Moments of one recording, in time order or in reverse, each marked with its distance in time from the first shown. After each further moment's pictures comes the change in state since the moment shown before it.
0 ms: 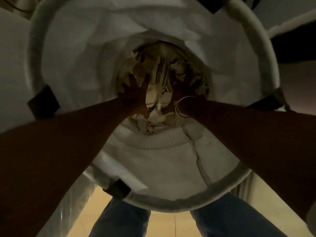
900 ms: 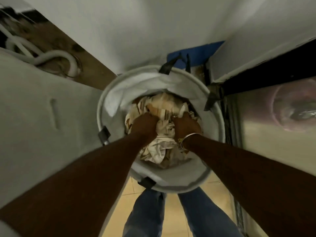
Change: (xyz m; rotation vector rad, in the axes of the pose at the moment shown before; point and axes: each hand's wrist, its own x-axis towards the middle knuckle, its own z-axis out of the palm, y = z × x) left_hand -0.154 0.002 -0.076 -0.083 0.270 0.305; right_hand -0.169 -0.016 -0.072 0.027 0.261 -0.029
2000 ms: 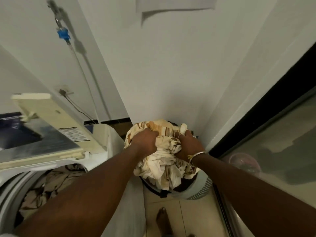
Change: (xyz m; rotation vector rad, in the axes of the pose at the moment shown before) left_hand -0.331 0.108 -0.373 0.216 0.340 0.051; right_hand -0.317 -0.077 -0.352 0.174 0.372 -0.214
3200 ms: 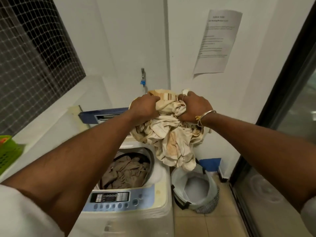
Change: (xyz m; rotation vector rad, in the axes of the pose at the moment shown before) left_hand -0.380 -0.053 -0.203 0.125 0.581 -0.081; right_hand -0.282 -0.274 -0.165 -0.227 0.575 -0.383
